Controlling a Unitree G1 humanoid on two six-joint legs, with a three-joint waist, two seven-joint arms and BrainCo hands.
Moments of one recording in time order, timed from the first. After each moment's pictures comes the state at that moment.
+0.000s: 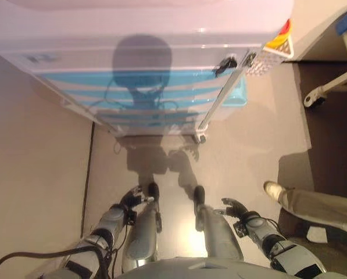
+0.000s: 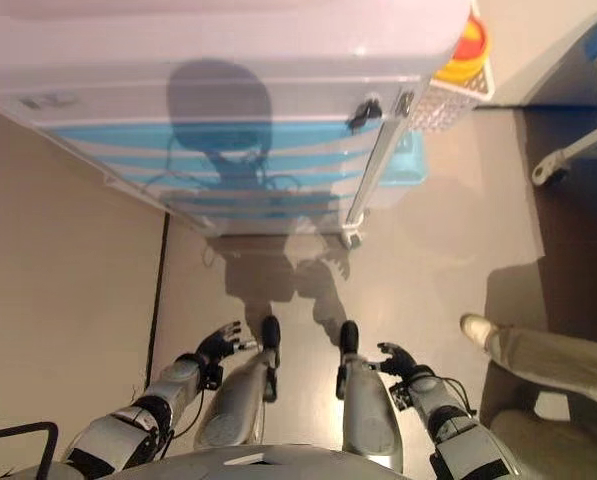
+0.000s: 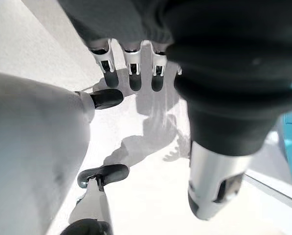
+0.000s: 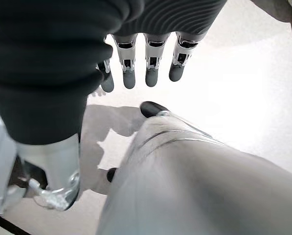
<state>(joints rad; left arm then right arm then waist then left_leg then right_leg) -0.33 0.23 -0.29 1.24 -0.34 -0.18 -0.13 -0.29 -0.26 0.33 1.24 0.06 -0.12 0.07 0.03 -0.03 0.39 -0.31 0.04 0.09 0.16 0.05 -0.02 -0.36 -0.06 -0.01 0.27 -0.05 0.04</state>
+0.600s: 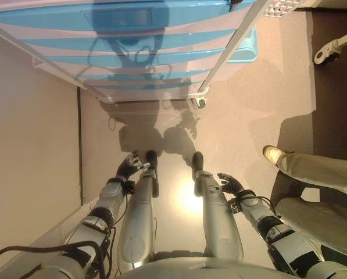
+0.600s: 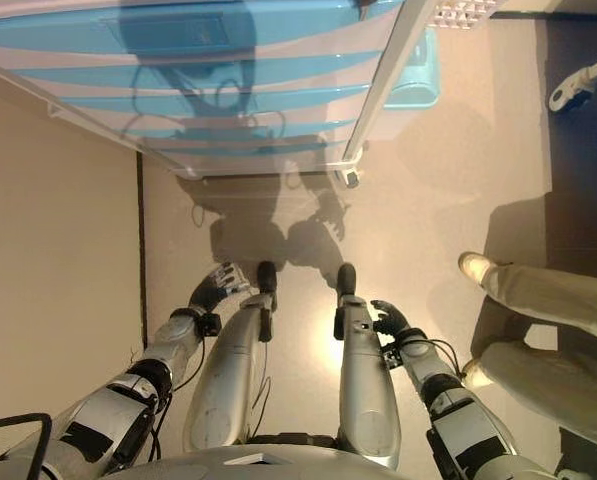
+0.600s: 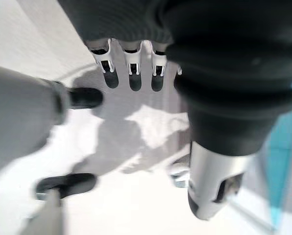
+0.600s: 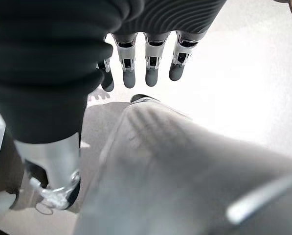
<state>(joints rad) -0.42 0.27 -0.27 1.11 -0.61 -0.33 -0.11 -0.36 -0.27 0.33 1.16 0.12 -0.13 0.04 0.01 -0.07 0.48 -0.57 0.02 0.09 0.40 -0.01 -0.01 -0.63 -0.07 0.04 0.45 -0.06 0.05</state>
